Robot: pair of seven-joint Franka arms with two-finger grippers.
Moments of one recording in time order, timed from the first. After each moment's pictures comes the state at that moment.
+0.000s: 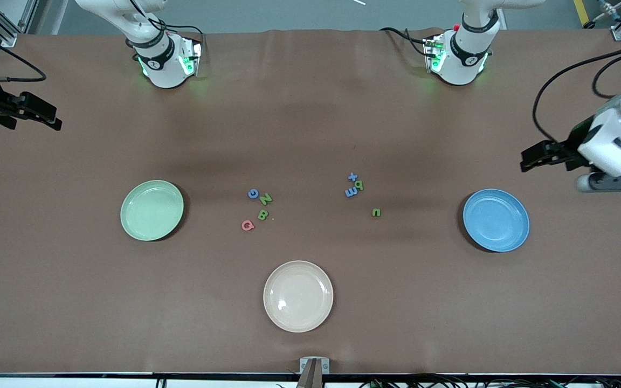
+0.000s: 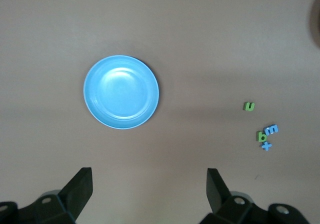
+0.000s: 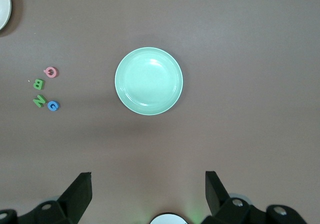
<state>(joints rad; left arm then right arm) -0.10 0.14 -0.01 -1.54 -0.04 1.60 -0.12 0.00 -0.09 -0.03 -1.66 0.02 1.48 0.03</state>
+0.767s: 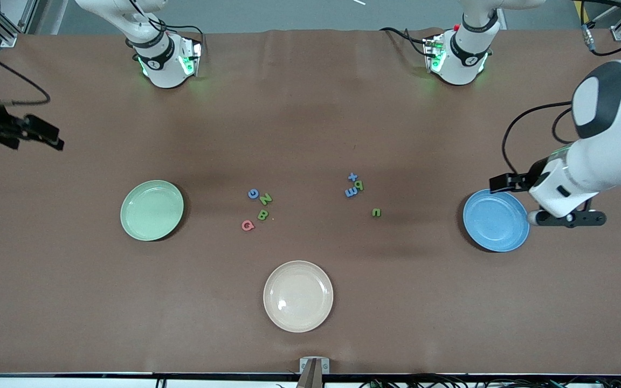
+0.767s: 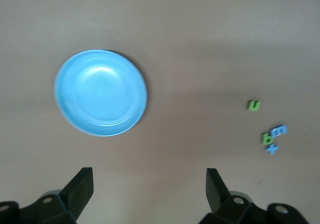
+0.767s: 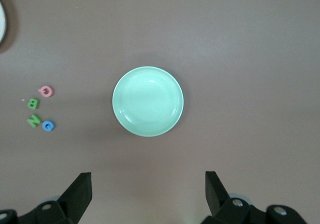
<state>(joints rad) -0.14 0.29 -0.01 -1.54 -0.07 1.68 -0.16 0.00 0.04 -0.03 -1.65 0.02 1.61 0.02</state>
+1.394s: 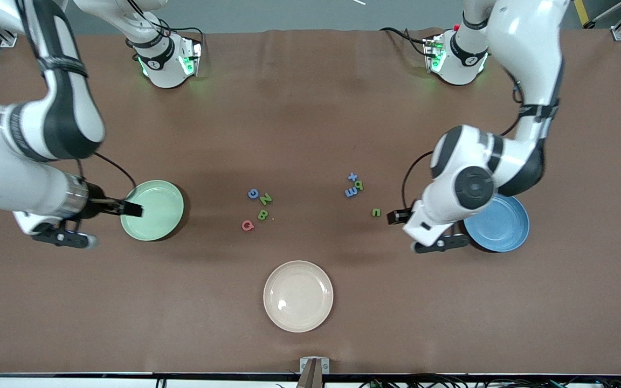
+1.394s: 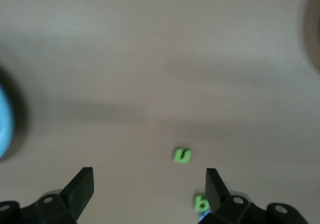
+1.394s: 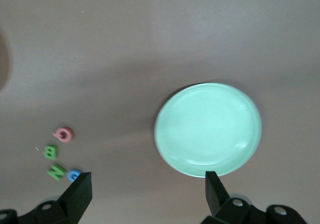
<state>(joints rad) -0.41 0.57 -0.02 -1.55 -0.09 2.03 -0.51 0.14 0.37 -0.01 -1.61 0.12 1.85 0.34</state>
